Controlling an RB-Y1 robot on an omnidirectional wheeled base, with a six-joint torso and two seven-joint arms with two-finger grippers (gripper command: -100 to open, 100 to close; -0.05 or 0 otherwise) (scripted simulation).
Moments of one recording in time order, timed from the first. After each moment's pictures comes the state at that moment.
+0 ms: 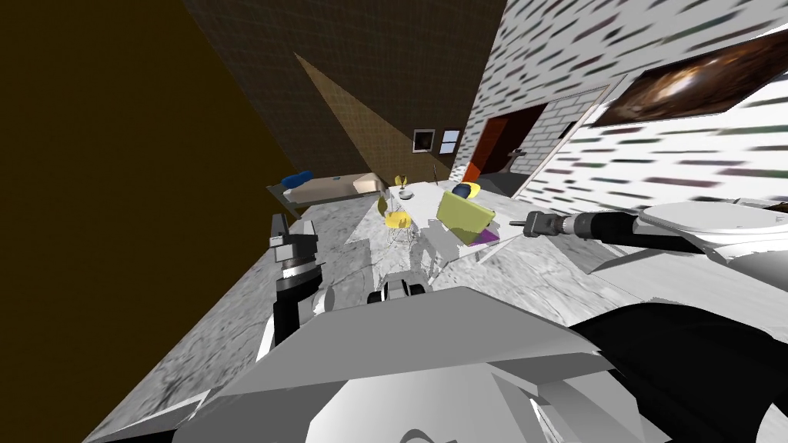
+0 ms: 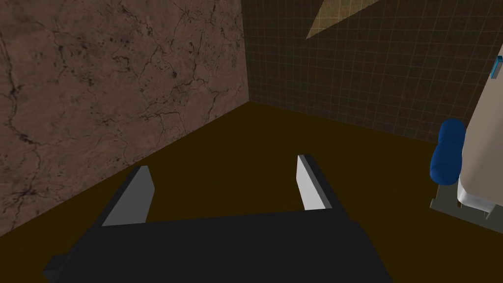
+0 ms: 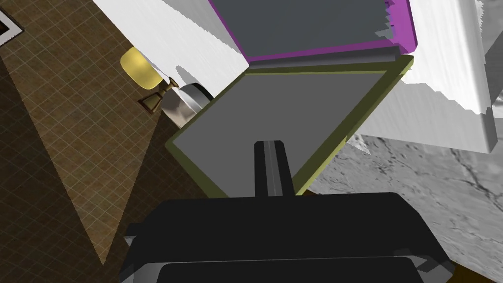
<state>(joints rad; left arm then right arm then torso) 0.49 -0.03 0.04 -2.37 -0.06 -0.40 0.07 0.53 -1.41 -0.49 -1.12 0.89 -0.93 0.55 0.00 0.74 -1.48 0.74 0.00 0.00</state>
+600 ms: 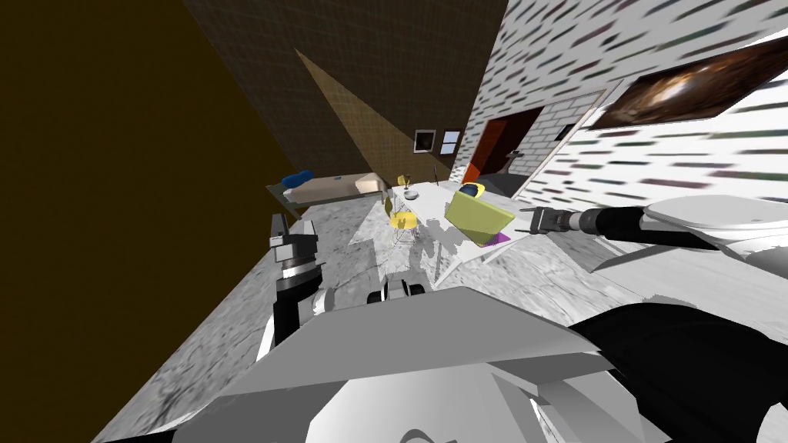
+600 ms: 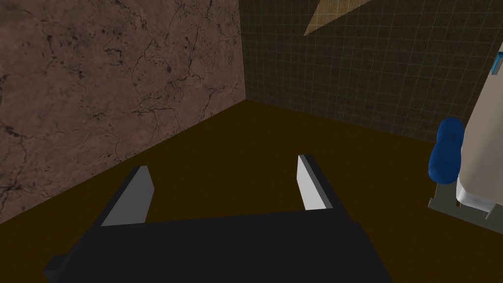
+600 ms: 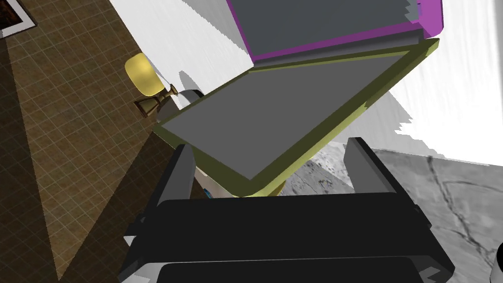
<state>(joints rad) 0.49 -0.03 0.04 -2.37 -0.06 -0.40 0.07 0.56 -1.45 -0.52 -1.12 0.96 -0.83 0.61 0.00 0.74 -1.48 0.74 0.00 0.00</state>
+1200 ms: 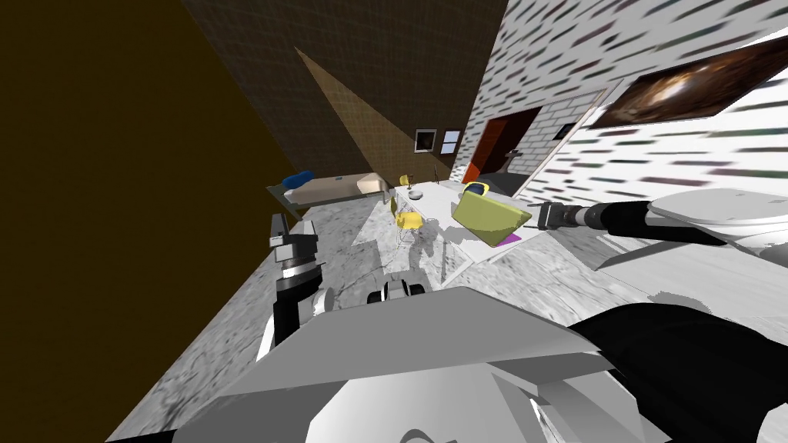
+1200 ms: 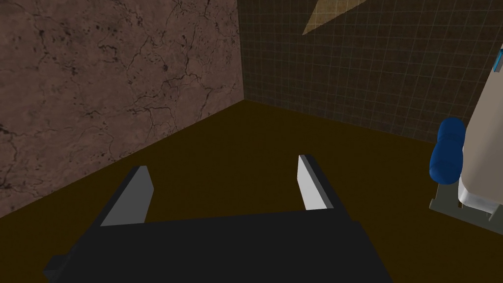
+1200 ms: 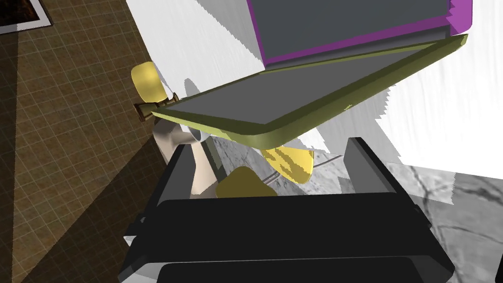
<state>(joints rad) 0.49 -0.03 0.04 -2.37 -0.06 -0.40 0.07 0.58 -1.48 -0.54 -1.11 1.03 -0.74 0.67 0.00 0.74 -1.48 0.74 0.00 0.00</state>
